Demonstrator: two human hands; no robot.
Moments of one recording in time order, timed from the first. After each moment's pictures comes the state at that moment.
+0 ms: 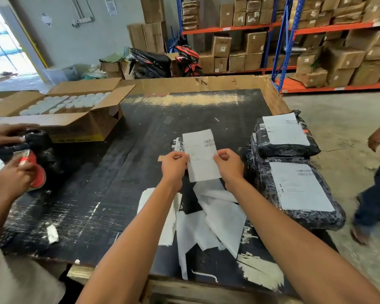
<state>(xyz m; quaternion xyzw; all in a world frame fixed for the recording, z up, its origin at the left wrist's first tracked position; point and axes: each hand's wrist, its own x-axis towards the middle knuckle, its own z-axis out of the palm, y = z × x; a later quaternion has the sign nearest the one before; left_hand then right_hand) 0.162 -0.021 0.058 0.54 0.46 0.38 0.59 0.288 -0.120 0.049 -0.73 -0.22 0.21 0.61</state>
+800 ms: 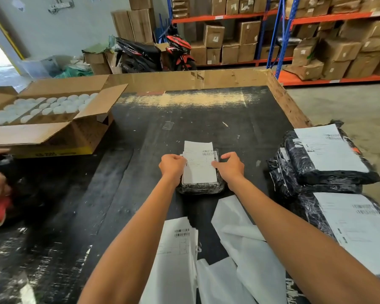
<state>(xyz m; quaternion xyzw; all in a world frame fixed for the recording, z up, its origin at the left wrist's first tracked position) 0.209 0.131 0.034 0.61 0.55 0.28 0.49 0.332 0.013 0.025 -0.81 -0.17 0.23 0.51</state>
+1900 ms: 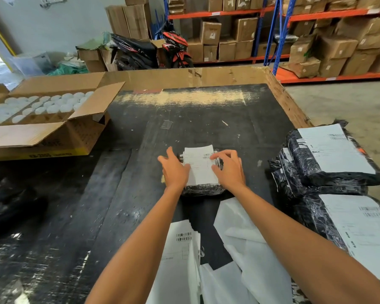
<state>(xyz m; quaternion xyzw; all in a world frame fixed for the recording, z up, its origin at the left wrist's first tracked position) 0.208 0.123 0.020 0.75 0.50 0.28 0.33 0.335 0.013 0.002 -0.83 -0.38 0.09 0.39</state>
